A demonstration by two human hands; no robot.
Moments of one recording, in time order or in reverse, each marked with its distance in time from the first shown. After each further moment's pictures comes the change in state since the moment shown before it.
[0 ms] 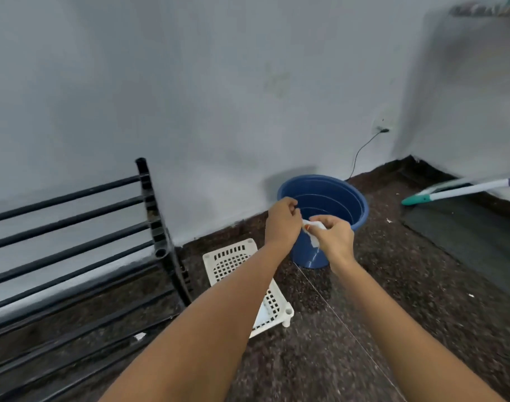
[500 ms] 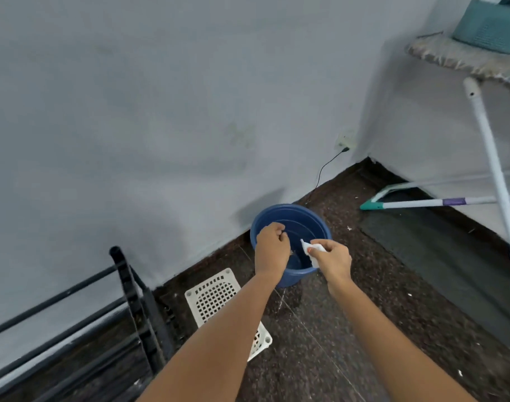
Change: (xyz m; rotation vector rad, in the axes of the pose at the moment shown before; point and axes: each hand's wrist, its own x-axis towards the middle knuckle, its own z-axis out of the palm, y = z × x) left_hand 0.069 0.115 -0.033 -0.027 -0.152 -0.165; right_hand 0.071 -0.112 -0.049 -0.085 0.128 0.380
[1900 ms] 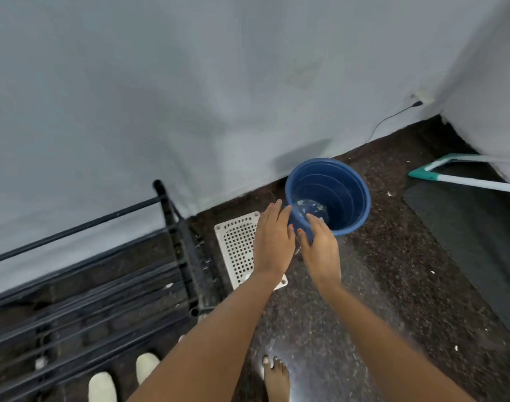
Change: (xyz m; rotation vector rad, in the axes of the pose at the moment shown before) left_hand -0.038 -0.044 -0.039 0.400 0.040 0.032; right_hand -0.052 0.014 0.053 -0.508 -0.288 -0.413
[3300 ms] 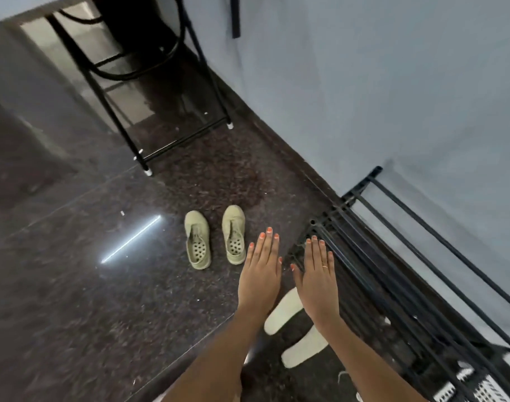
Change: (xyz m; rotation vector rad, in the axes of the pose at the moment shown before) left_hand -0.484 -0.315 -0.287 0.253 0.571 -1.062; right_hand -0.433 -0.339 0.269 -0.568 -0.730 -1.341
